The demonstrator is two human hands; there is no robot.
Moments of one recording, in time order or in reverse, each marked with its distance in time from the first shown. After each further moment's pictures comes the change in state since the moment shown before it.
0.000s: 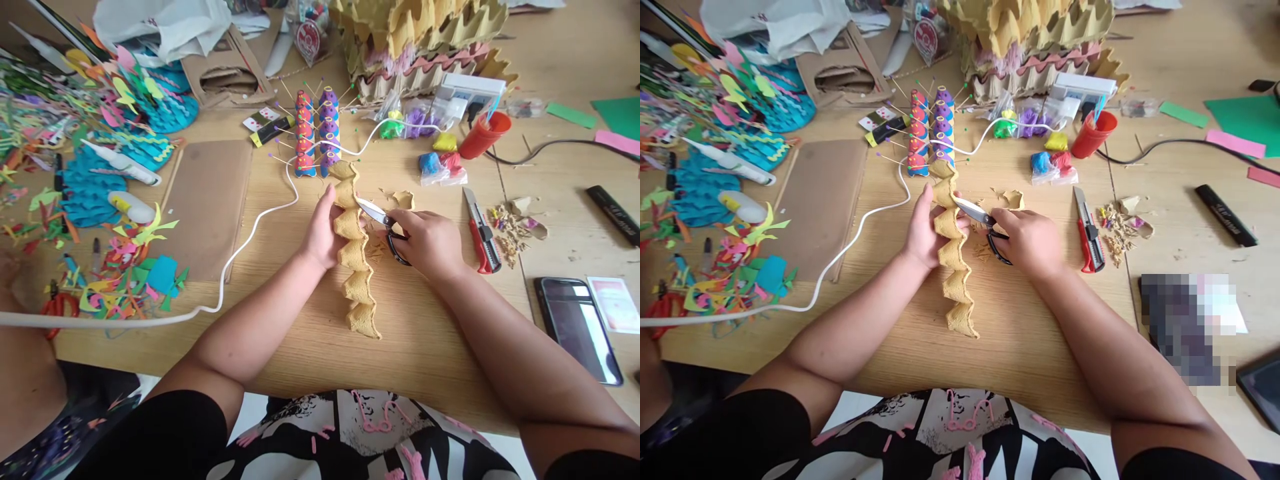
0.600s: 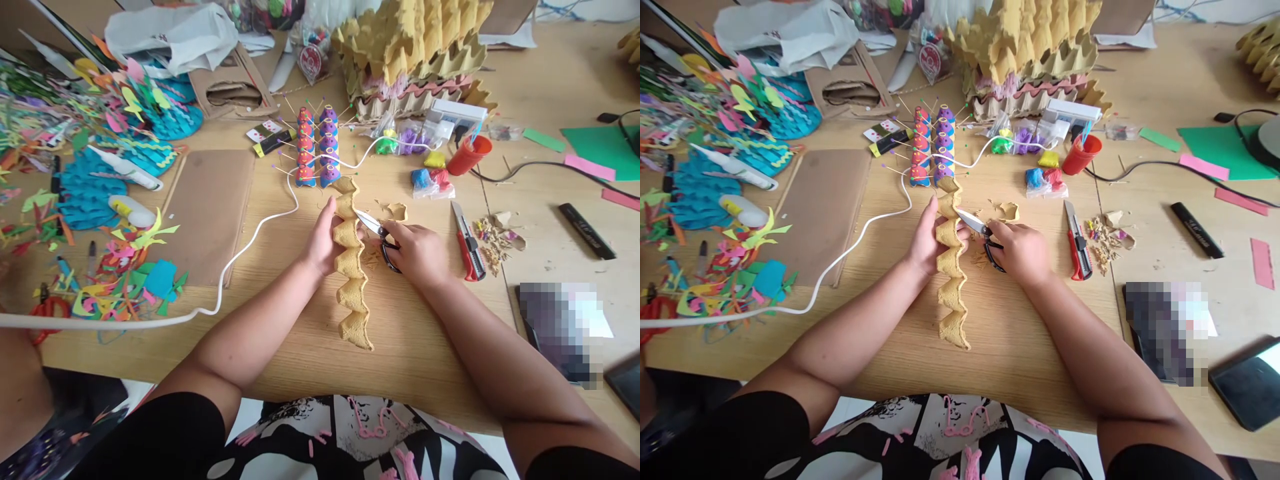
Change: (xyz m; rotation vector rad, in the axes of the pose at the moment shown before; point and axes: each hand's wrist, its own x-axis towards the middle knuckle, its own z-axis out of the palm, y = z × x) left_hand 0.004 -0.002 -0.007 0.015 -0.019 -0.059; right_hand 0.000 -0.006 -0.002 0.001 -0.072 0.052
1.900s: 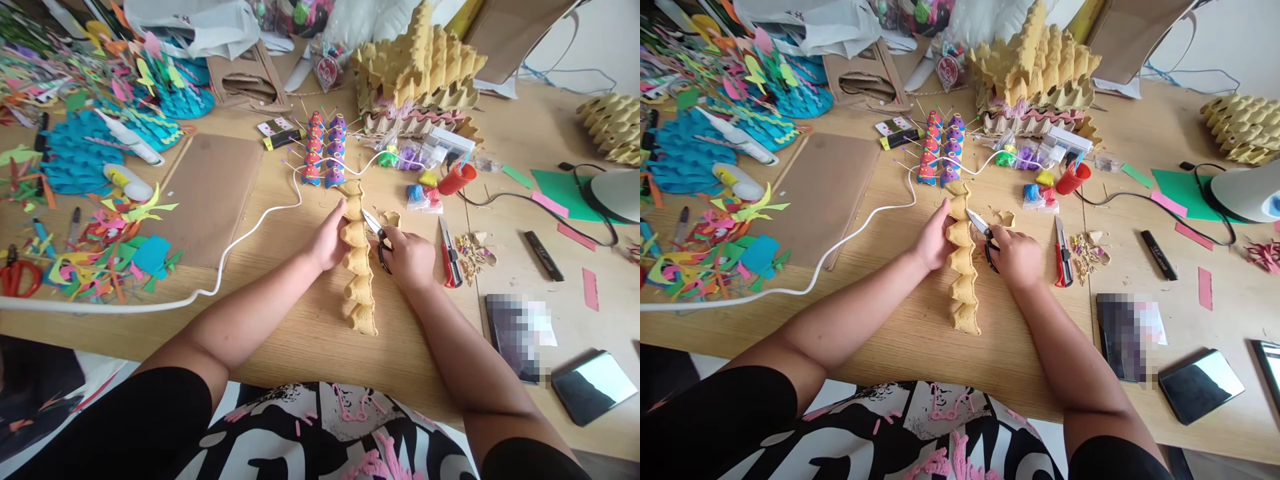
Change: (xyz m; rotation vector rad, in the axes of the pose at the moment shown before) left_hand 0.003 -0.009 -0.004 -0.044 -0.146 -0.008; right_hand -0.001 -0.004 -0.005 -0.174 0.027 0.044
